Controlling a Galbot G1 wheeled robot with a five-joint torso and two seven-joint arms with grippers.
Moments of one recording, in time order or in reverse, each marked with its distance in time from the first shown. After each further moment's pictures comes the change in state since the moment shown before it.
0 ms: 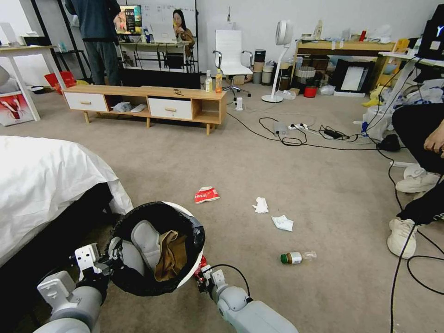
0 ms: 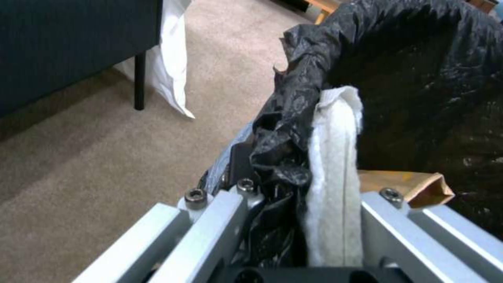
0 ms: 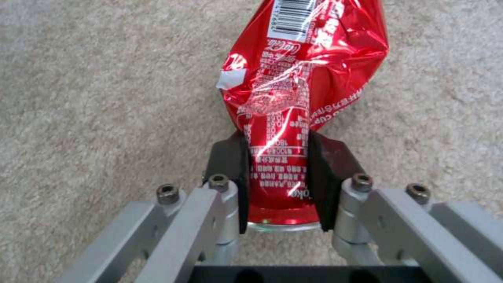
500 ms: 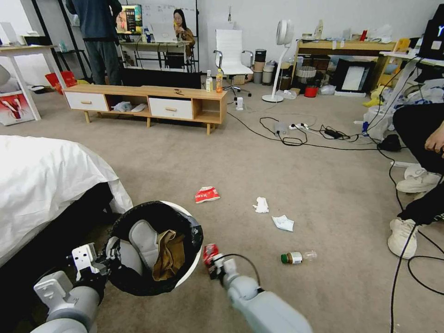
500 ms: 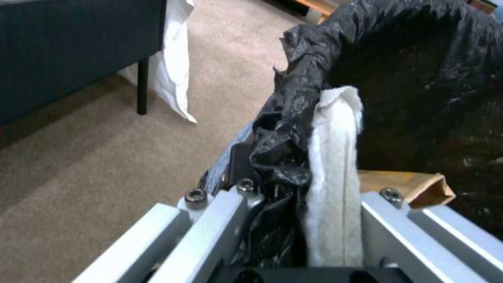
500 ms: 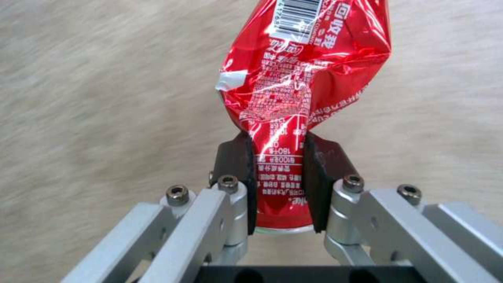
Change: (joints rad) left arm 0.002 0.014 -0.016 -0.009 -0.019 -0.001 -0.002; right arm 0.002 -0.143 0.111 0.142 0.032 -0.020 0.047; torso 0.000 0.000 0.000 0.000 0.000
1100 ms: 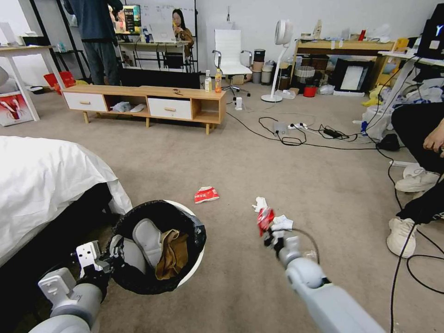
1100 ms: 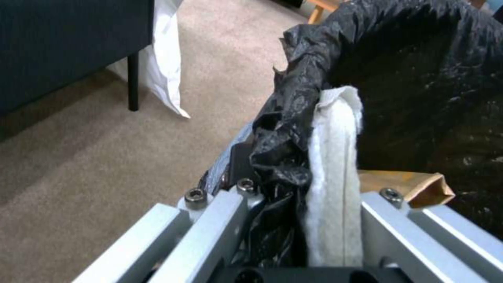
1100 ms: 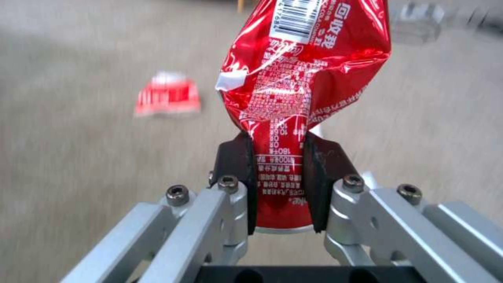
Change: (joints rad) left arm -0.009 0.030 0.021 0.017 -0.014 0.004 -0.005; right arm -0.181 -0.294 0.365 0.550 -0.020 0.004 0.056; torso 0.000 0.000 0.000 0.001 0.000
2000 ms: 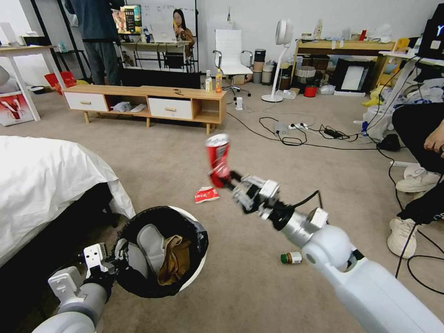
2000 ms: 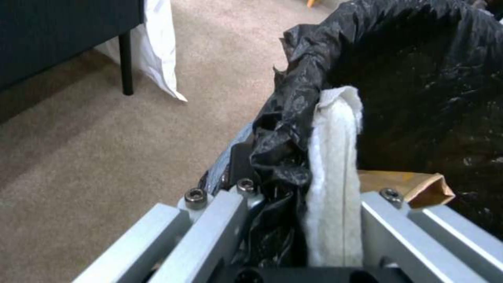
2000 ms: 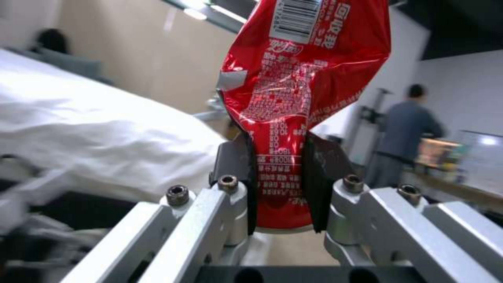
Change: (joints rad) left arm -0.018 0.023 0.031 0.039 -0.003 0.020 -0.011; right arm 0.096 -0.176 -0.128 0.474 0.070 0.400 -0.564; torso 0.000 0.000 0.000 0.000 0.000
